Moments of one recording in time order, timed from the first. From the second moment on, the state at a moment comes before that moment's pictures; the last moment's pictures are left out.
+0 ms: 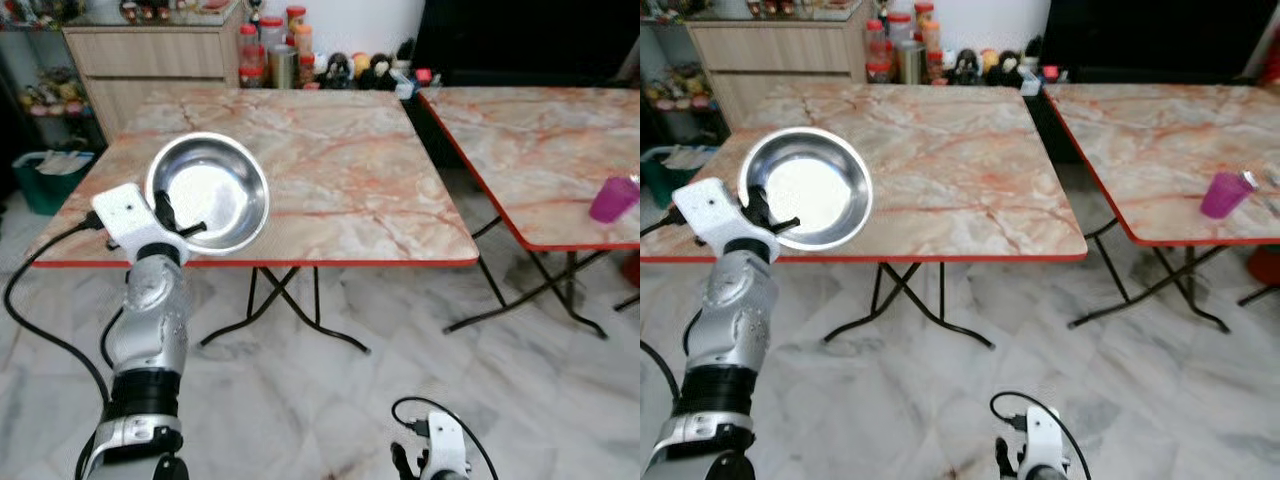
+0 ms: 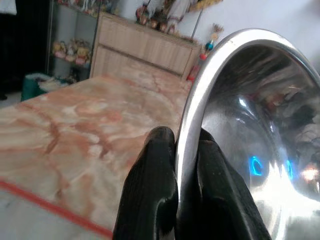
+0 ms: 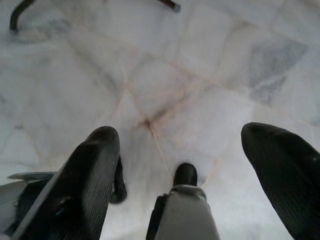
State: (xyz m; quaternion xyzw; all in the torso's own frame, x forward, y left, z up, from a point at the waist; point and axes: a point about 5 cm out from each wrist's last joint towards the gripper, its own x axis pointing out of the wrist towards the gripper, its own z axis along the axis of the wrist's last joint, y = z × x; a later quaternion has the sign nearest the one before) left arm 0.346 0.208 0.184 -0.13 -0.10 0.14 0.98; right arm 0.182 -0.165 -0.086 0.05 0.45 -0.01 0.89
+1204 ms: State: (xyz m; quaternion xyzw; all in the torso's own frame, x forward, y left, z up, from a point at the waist) left arm 0.347 0.197 0.187 -0.13 -0.10 0.13 0.98; right arm 0.183 -0.174 -0.085 0.04 0.45 -0.01 0.89
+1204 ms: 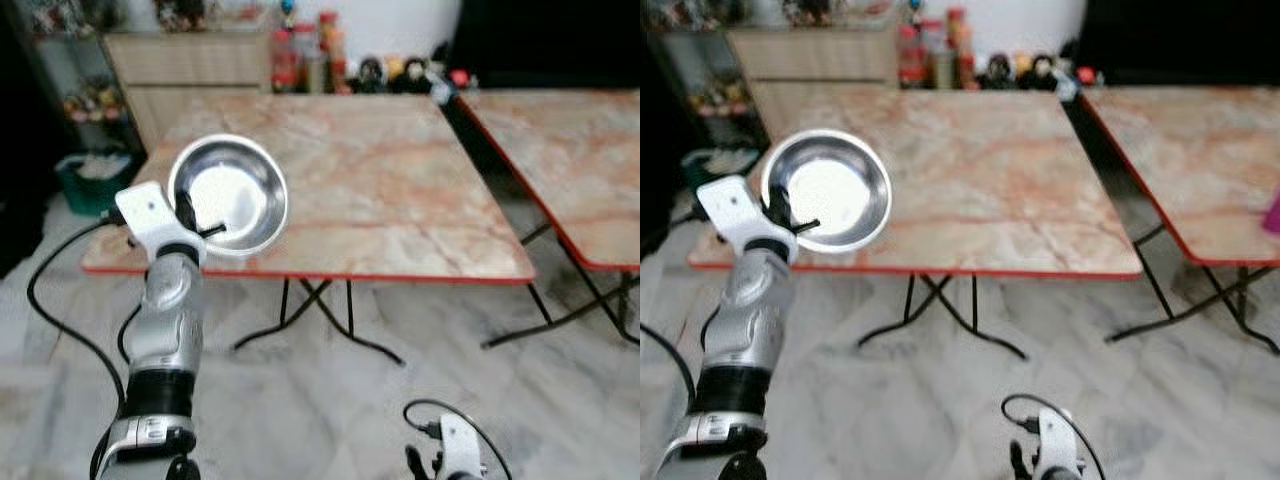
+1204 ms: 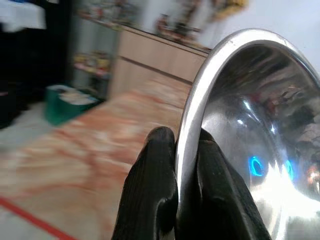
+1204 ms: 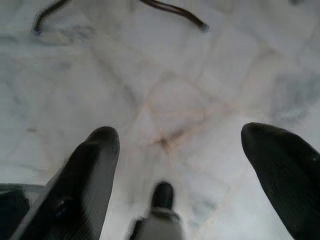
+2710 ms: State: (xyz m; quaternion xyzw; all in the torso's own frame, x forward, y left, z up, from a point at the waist) left arm 0.342 0.120 0.127 -0.22 0.15 -0.04 0.96; right arm 0.185 -0.167 -0.085 0.05 0.45 0.00 0.89
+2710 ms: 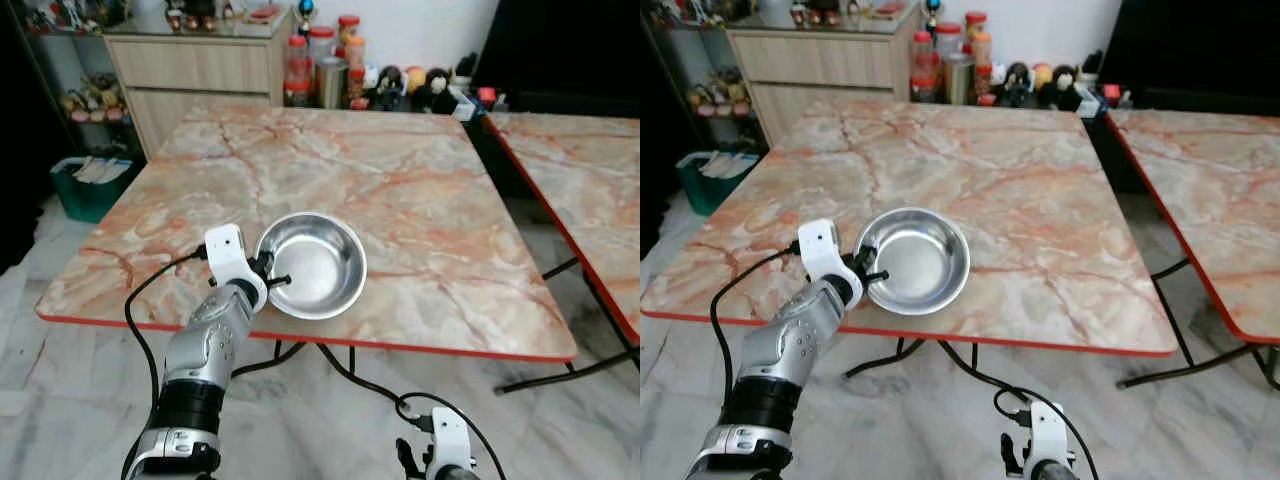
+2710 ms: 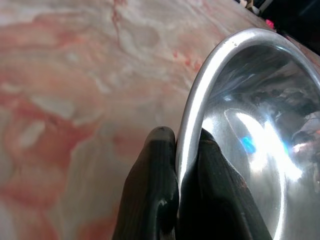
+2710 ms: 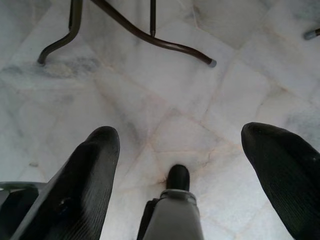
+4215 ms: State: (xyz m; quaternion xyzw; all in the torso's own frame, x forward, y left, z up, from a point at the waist) left arm 0.366 0.133 0.145 -0.23 0.13 0.06 0.96; right arm 0.185 -0.167 -0.085 0.05 0.45 0.00 0.89
